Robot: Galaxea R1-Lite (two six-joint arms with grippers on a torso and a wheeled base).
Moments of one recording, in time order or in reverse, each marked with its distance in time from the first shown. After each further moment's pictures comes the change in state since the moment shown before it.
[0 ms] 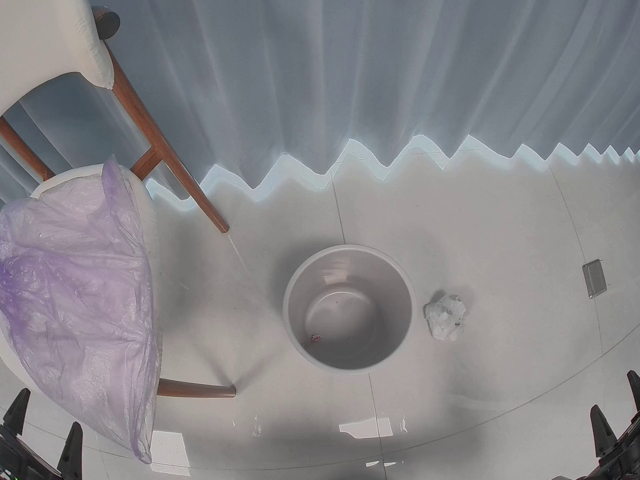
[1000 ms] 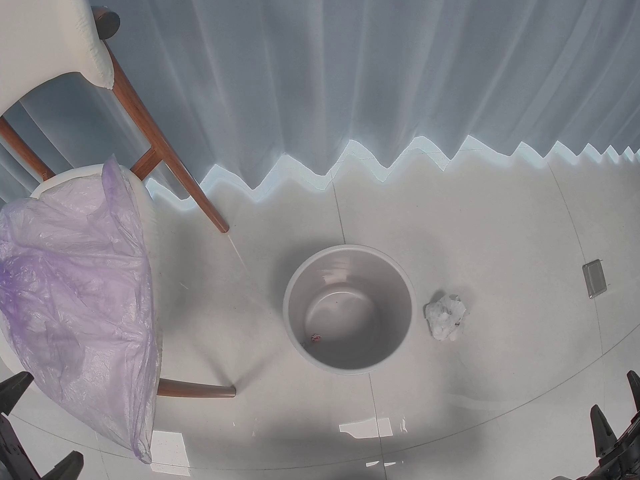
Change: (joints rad) left arm -0.089 0.194 -0.271 0.094 -0.358 0.026; right arm 0.000 0.000 0.000 0.000 0.000 0.004
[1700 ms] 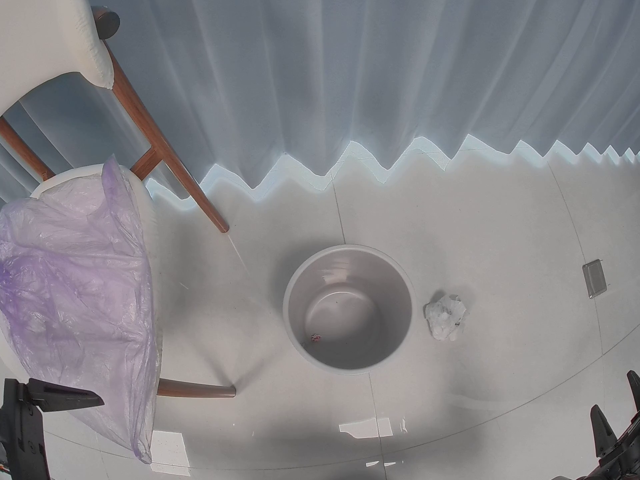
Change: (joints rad) left arm -0.336 0.372 -0.139 0.004 -0.197 0.000; right arm 0.001 0.000 0.000 -0.001 0.002 0.002
